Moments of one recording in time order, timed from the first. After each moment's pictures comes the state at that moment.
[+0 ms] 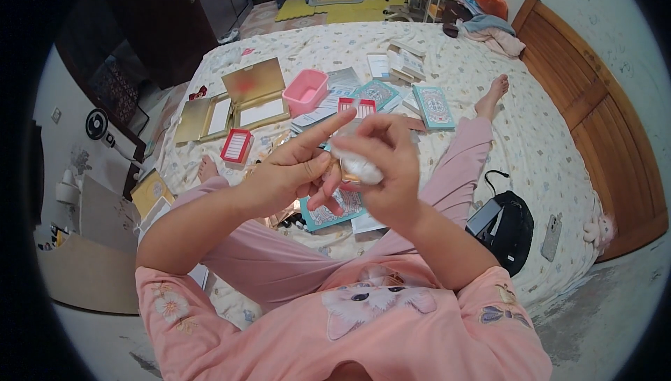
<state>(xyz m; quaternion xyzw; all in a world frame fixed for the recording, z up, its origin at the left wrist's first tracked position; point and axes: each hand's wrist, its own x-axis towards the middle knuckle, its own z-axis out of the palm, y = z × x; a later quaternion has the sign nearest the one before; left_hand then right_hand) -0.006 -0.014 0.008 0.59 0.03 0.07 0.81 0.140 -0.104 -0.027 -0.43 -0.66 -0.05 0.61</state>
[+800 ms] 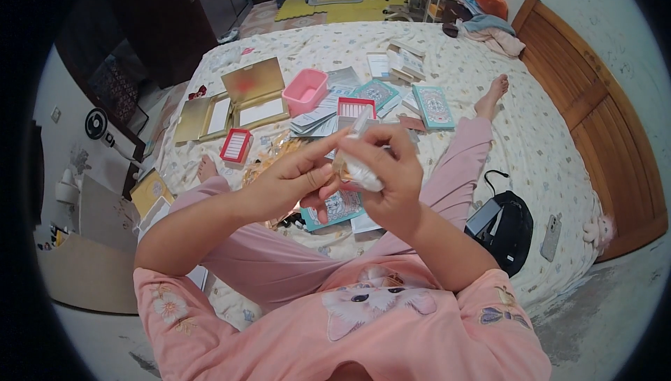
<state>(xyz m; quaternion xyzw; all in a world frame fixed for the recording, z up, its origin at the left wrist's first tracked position) -0.010 -0.014 -0.005 0.65 0.04 0.06 0.76 0.142 -0.108 -0.032 -0.45 -0.66 -0.13 0.59</state>
